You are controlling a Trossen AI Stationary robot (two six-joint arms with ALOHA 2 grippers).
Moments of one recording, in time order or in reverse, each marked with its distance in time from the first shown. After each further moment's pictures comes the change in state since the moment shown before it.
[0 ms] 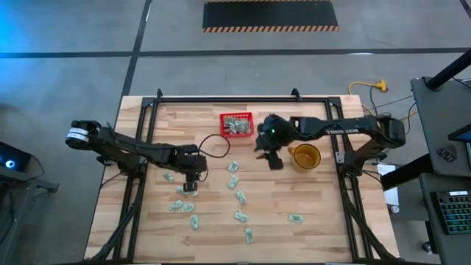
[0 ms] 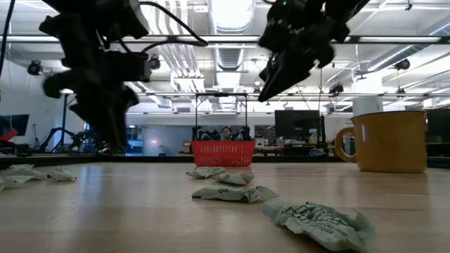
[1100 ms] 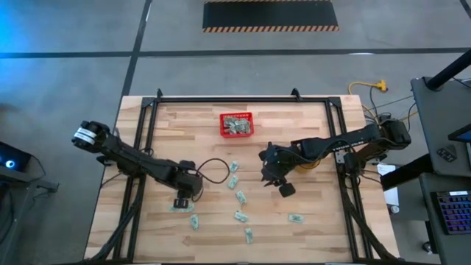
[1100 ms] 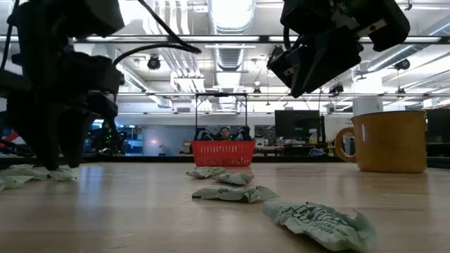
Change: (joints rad) left arm -0.228 0.102 0.000 -0.052 0.059 -0.077; right arm 0.279 -0.028 -0.075 -0.007 0.014 0.051
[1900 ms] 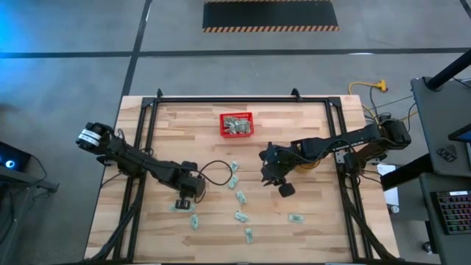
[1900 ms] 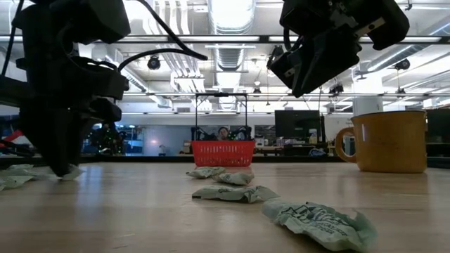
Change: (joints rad) left arm 0.001 0.058 0.030 0.002 0.000 0.005; right arm 0.000 0.000 0.000 0.000 0.000 0.032
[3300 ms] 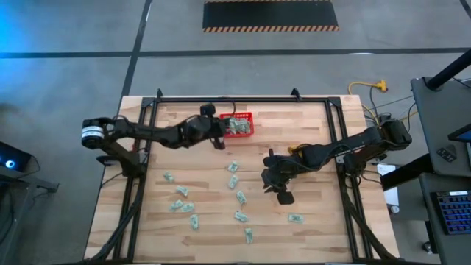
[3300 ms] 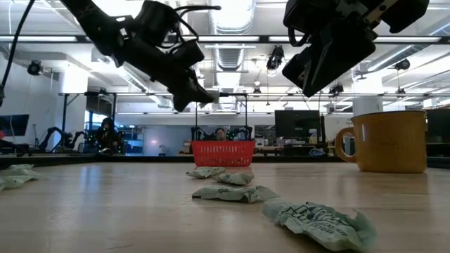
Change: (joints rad) left arm 0.585 0.000 -0.001 0.991 -0.358 0.855; right arm 0.094 0.000 -0.019 0.032 0.061 0.275
